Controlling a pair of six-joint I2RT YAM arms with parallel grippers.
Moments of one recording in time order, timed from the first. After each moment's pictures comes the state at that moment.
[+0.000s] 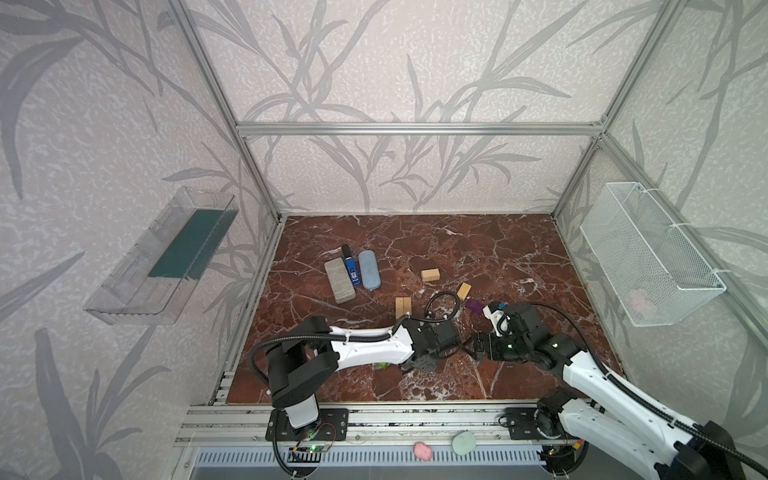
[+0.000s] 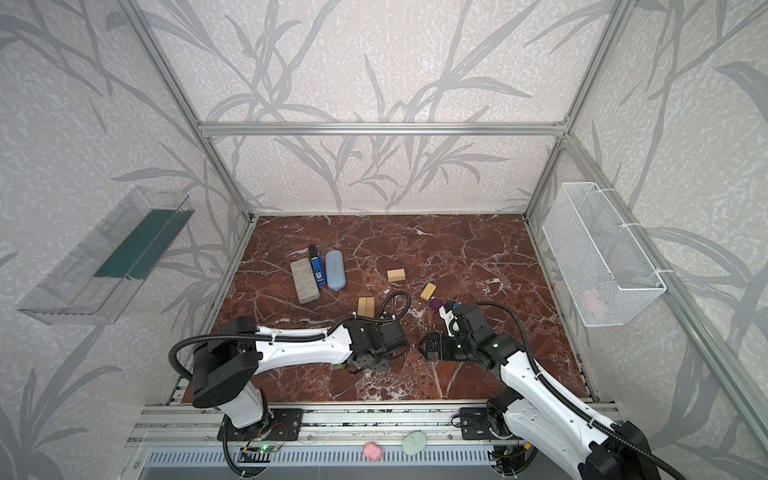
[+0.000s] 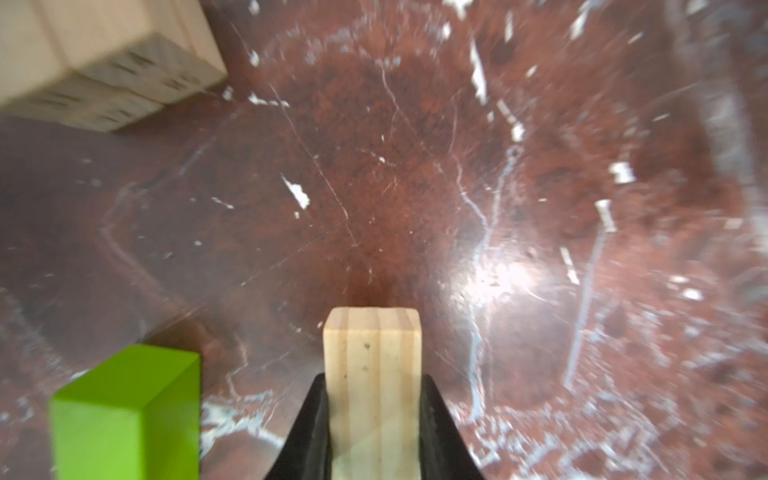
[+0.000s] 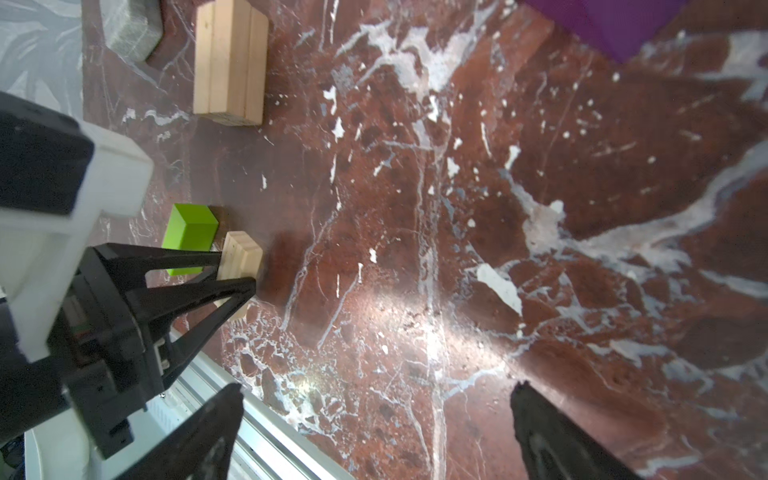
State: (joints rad) left arm -1.16 1.68 1.05 -0.71 -0.21 -0.83; right arm 0.50 0.89 0.48 -0.55 -0.36 0.53
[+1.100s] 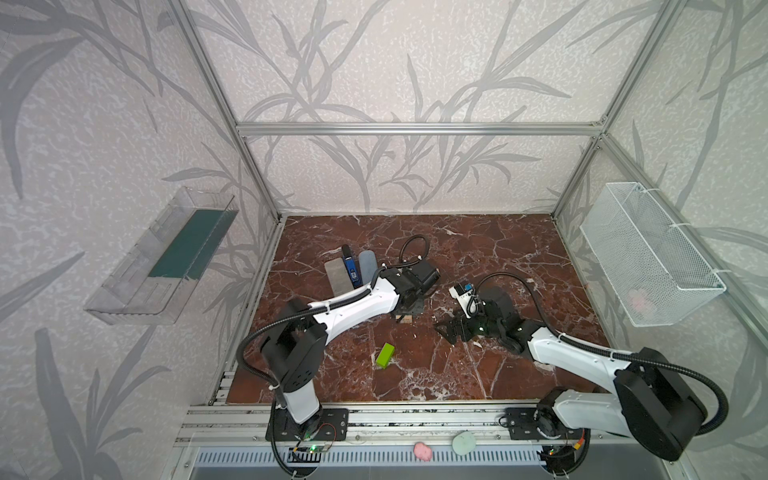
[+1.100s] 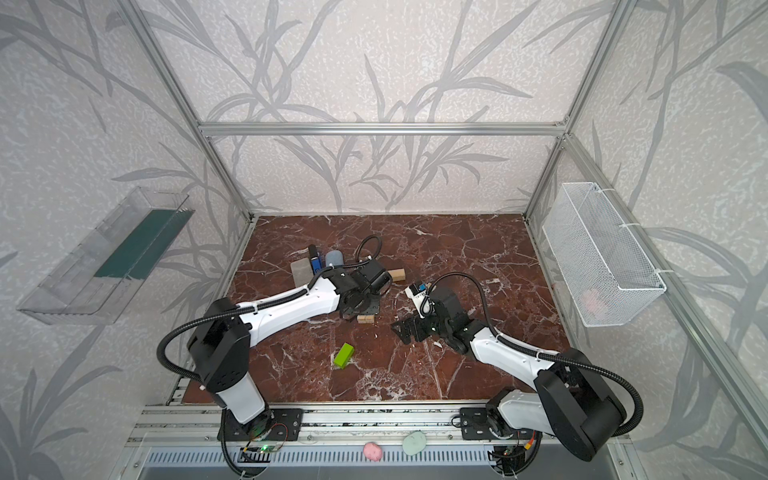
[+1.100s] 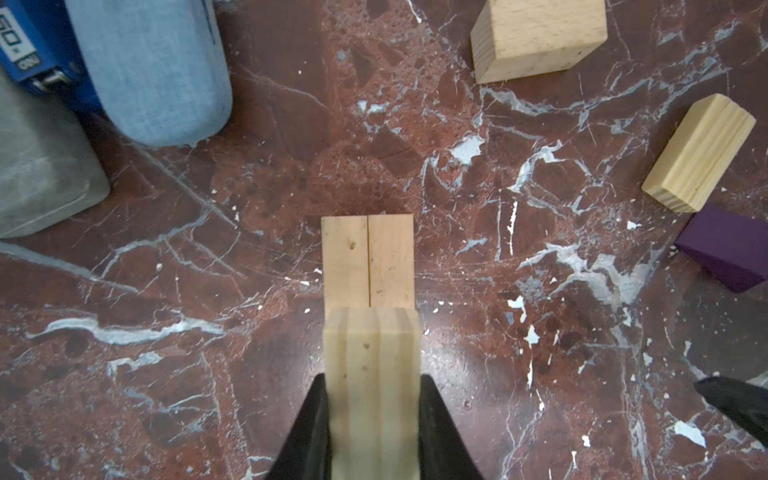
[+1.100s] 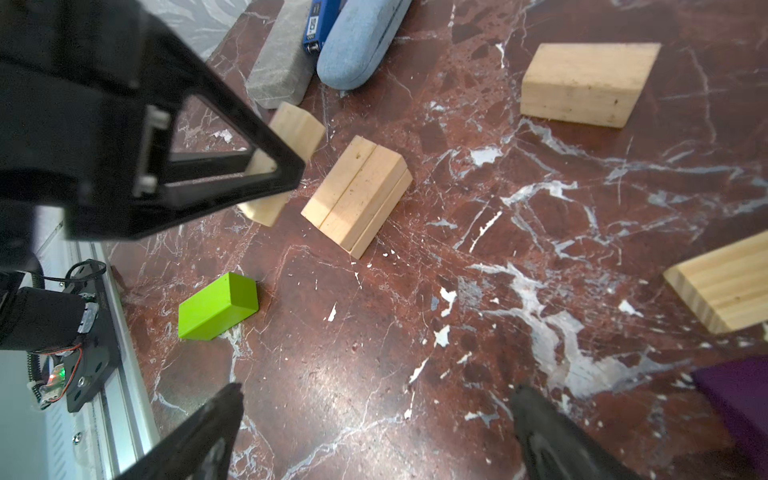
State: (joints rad) left arm -0.81 1.77 1.35 -0.85 -0.26 -0.79; right arm 0.60 1.27 0.51 0.11 -0.37 0.24
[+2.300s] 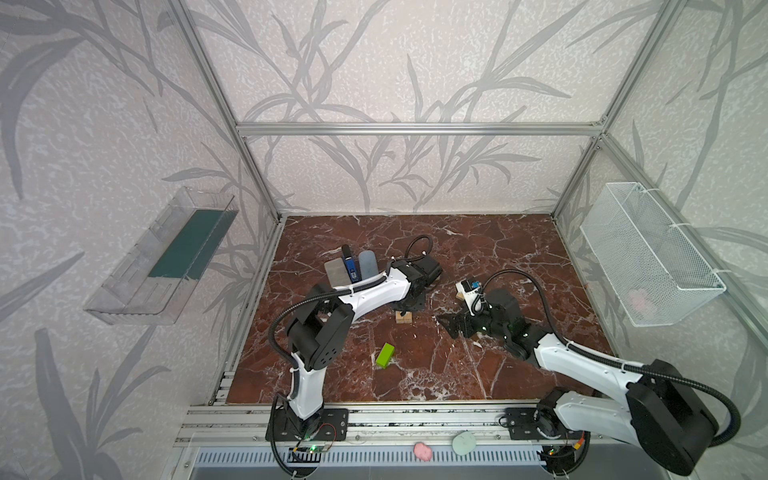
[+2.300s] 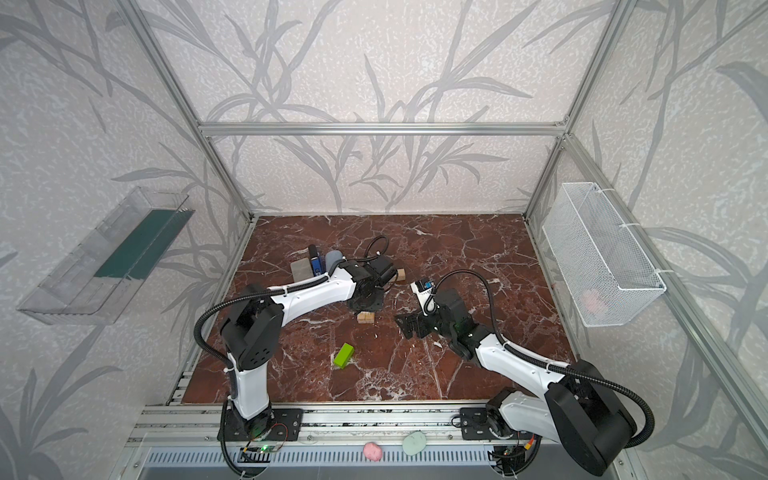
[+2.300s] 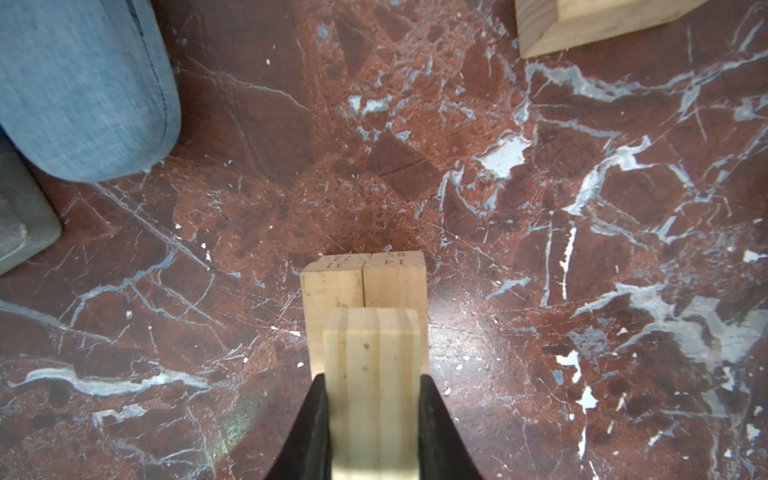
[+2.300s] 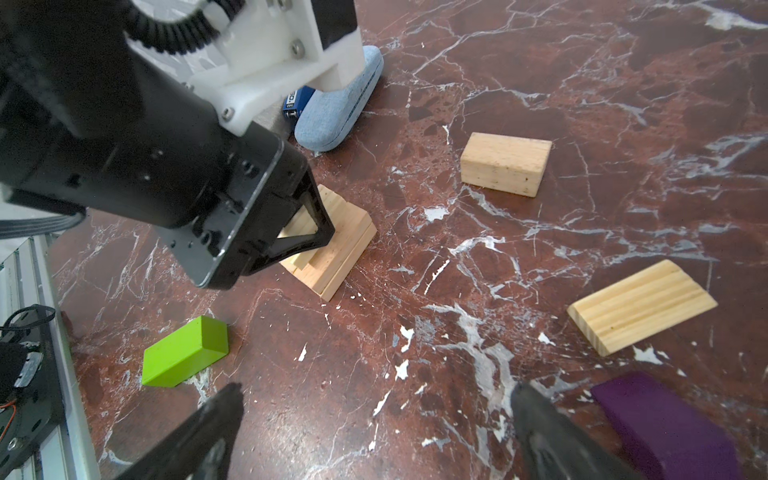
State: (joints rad) left arm -0.76 1.93 1.45 -0.89 -0.23 -0.71; right arm 0.60 1.19 0.46 0.18 -0.24 0.23
